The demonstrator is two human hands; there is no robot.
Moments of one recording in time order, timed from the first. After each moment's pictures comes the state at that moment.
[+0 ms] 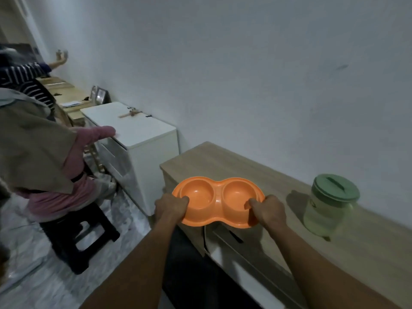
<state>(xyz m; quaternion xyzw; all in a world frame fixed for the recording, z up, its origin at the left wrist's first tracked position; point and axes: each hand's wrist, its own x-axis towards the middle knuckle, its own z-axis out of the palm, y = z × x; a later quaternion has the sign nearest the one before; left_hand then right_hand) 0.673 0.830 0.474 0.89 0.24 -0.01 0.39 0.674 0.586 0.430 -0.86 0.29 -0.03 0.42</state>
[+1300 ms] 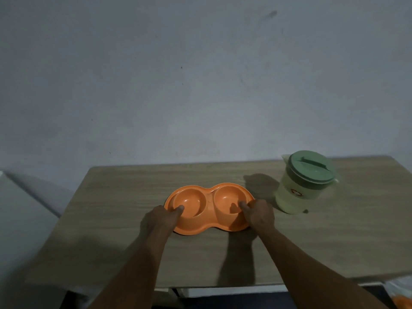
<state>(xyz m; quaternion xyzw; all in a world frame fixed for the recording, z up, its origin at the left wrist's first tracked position) 0.971 0.716 0.378 0.93 -0.11 -0.24 0.24 0.797 0.537 0.345 -0.73 0.60 -0.09 0.33</state>
